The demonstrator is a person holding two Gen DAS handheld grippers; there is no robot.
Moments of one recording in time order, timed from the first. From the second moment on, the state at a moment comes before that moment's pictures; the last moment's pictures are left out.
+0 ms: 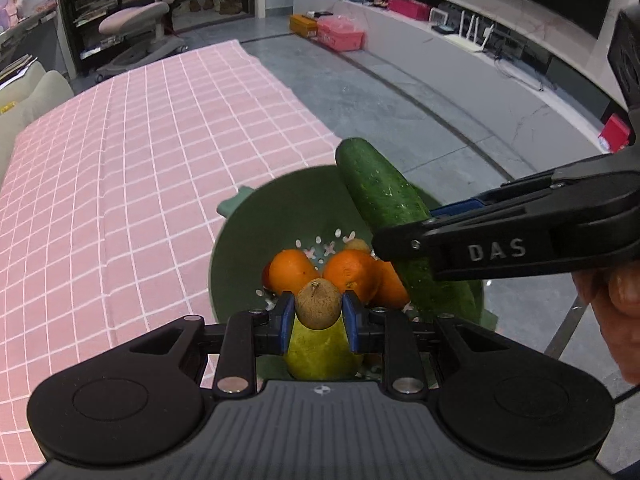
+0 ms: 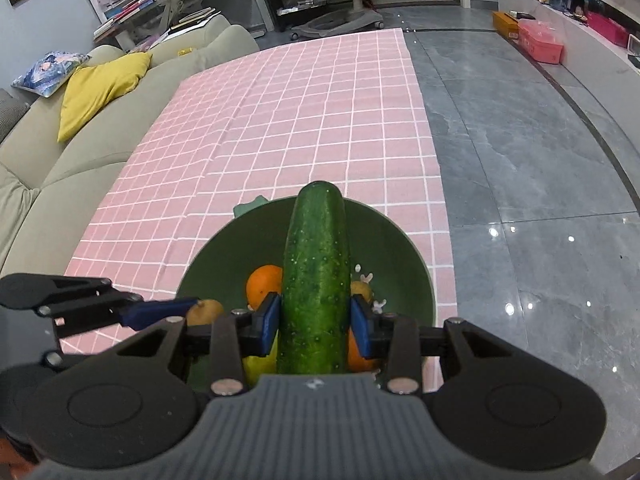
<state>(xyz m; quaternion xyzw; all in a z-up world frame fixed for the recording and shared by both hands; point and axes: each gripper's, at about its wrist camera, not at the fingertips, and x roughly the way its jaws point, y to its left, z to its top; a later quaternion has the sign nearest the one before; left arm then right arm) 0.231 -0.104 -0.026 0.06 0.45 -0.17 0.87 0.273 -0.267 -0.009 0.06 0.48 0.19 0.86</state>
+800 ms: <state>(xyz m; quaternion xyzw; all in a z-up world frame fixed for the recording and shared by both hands) 0.211 -0.085 0.016 0.01 0.45 -0.08 0.89 0.253 -0.277 0.024 0.07 0.45 0.18 0.87</state>
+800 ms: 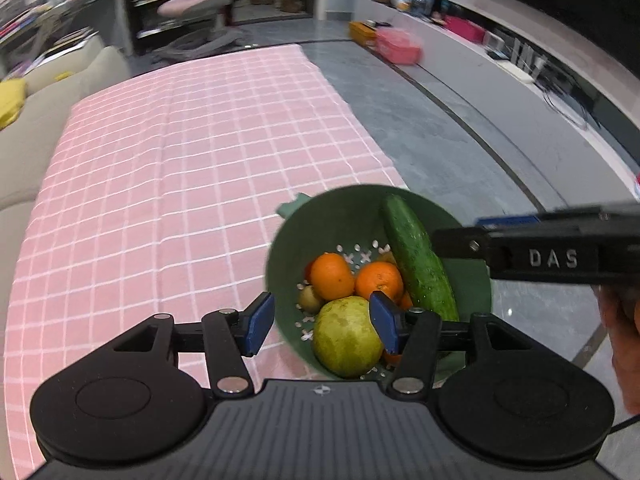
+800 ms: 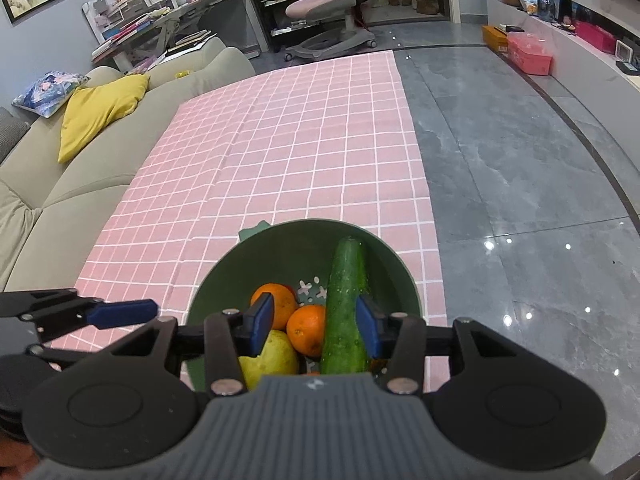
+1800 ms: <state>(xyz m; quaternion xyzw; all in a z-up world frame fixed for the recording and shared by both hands) 0.115 -0.118 0.048 0.02 0.42 0.05 0.91 0.130 -0.309 0.066 0.07 0.38 0.13 0.91</state>
